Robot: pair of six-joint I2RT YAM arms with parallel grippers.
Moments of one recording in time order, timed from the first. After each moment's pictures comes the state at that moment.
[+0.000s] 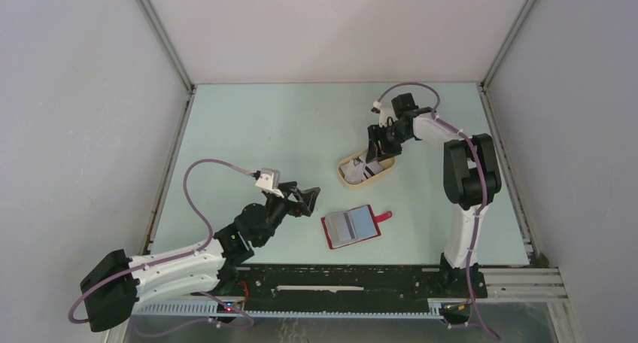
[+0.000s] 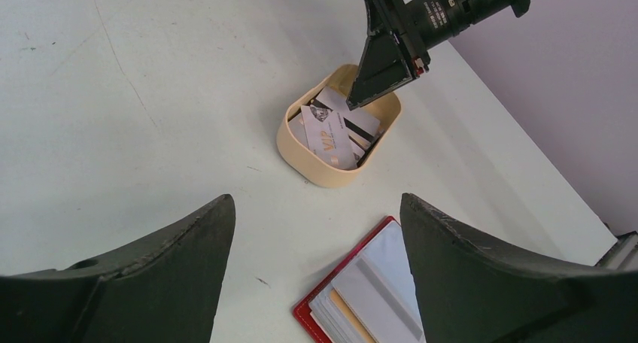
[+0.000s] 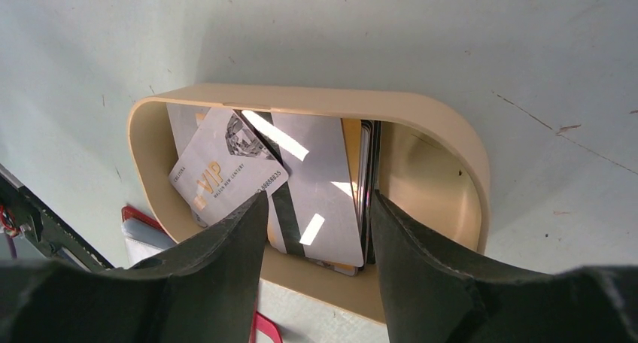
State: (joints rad) left arm -0.98 0.82 0.21 0.56 -0.46 -0.45; right arm 0.24 2.02 1.47 -0.63 -0.51 -0.01
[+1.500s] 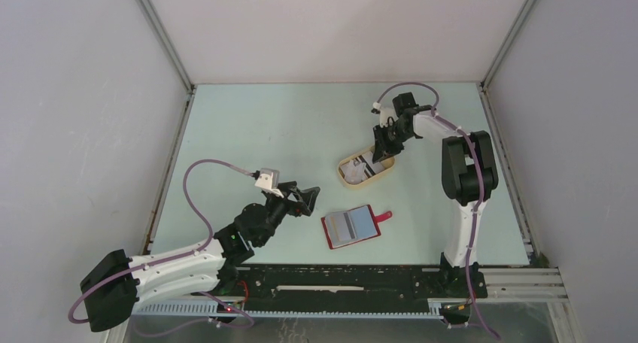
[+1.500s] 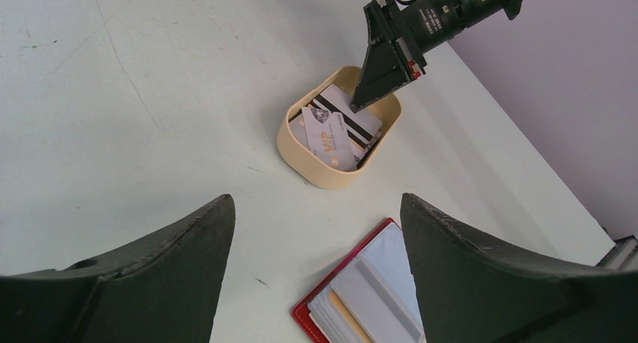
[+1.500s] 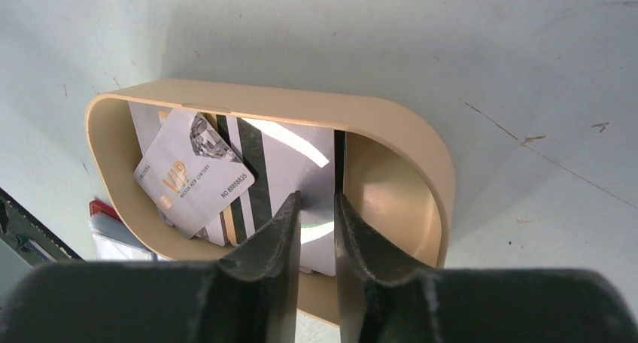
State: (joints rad) left arm -0.98 0.82 0.21 0.56 -0.47 -0.46; right arm 0.23 2.07 1.52 -0.68 -0.49 -0.10
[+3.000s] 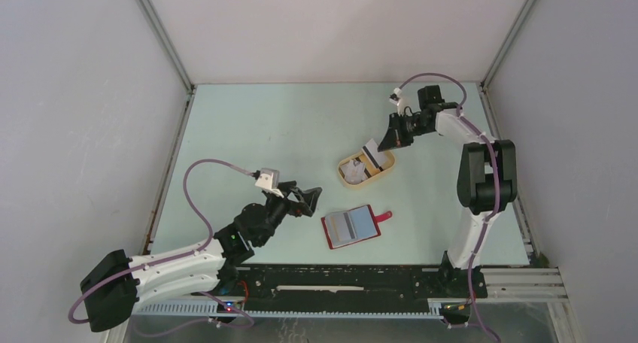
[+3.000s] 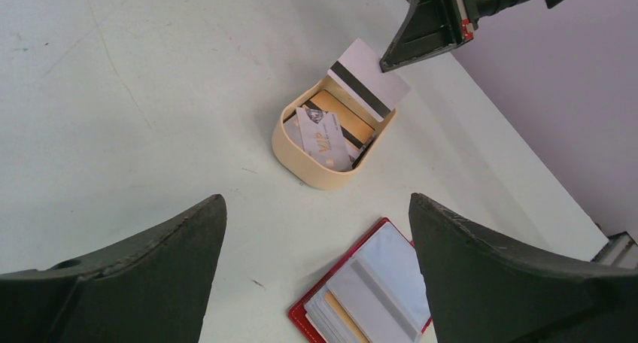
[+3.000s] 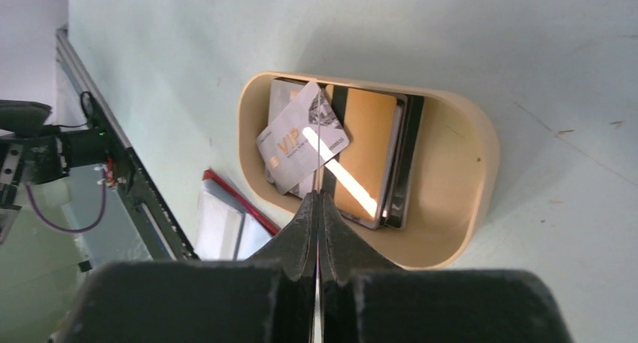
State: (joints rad) left arm -0.98 0.82 0.21 0.57 -0.46 -0.45; right arm 0.09 1.94 1.47 -0.66 -0.82 -0.11
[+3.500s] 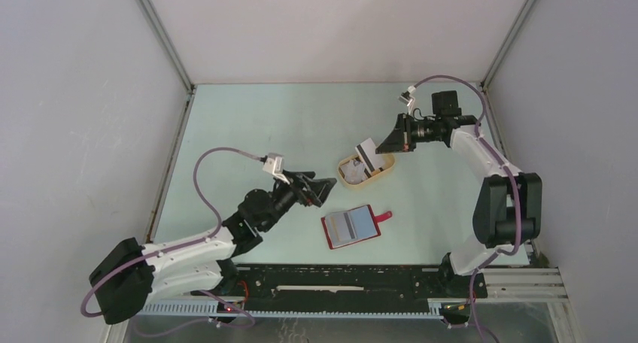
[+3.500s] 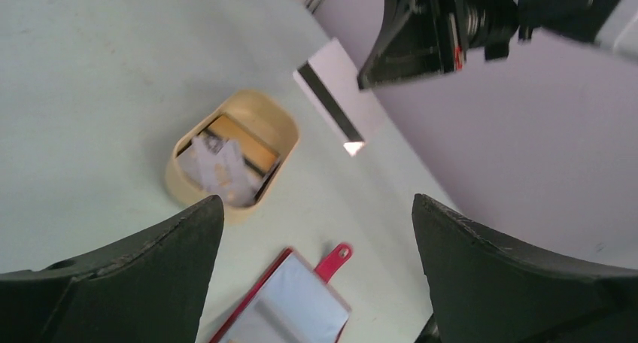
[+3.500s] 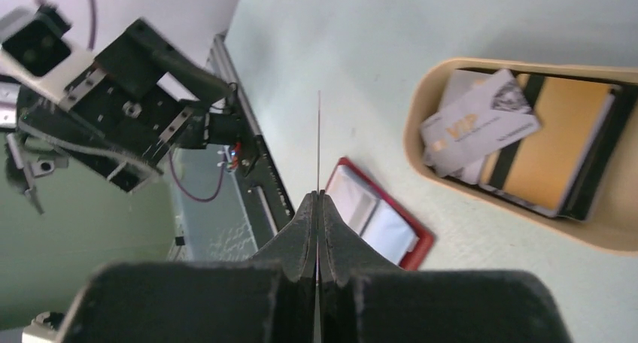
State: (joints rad) left arm -0.91 0.95 0.29 0.69 -0.22 -0.59; right arm 0.08 1.65 1.26 -0.57 -1.10 0.06
